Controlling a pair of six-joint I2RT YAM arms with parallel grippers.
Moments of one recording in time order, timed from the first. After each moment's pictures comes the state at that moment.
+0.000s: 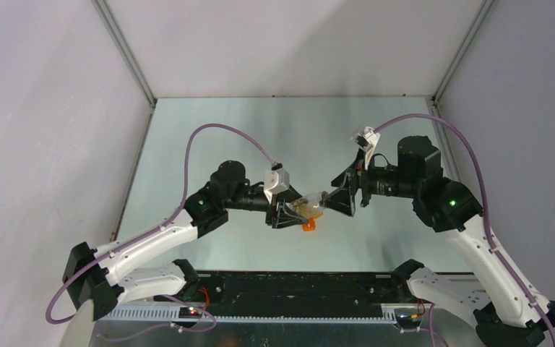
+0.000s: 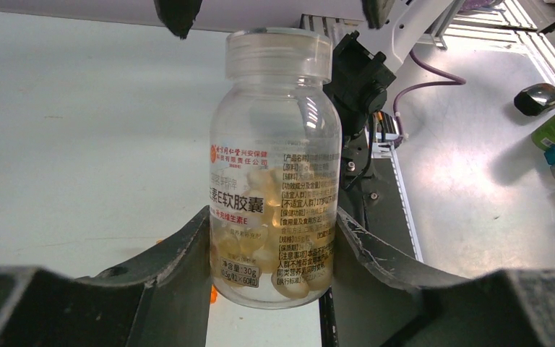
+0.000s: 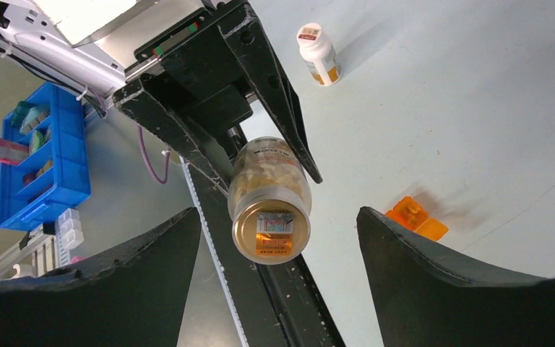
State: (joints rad) left arm -0.86 1.07 0.79 0.10 0.74 0.01; right arm 0.57 0.89 1.21 -0.68 -0.64 0.17
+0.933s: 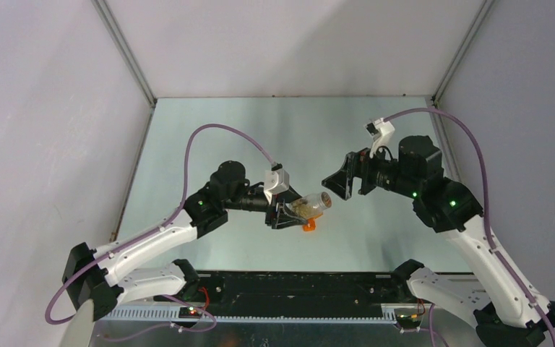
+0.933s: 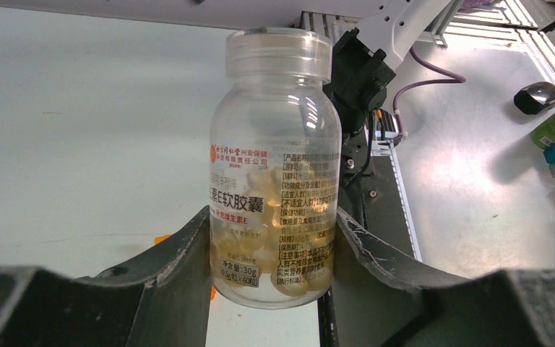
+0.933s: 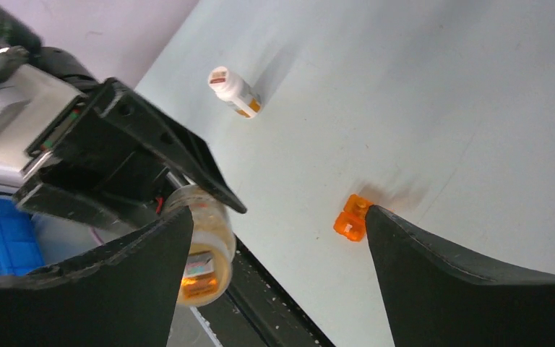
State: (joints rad) left arm -0.86 1.06 0.79 0.09 0.74 0.01; right arm 0.58 0.91 1.21 -0.66 -0.30 0.33
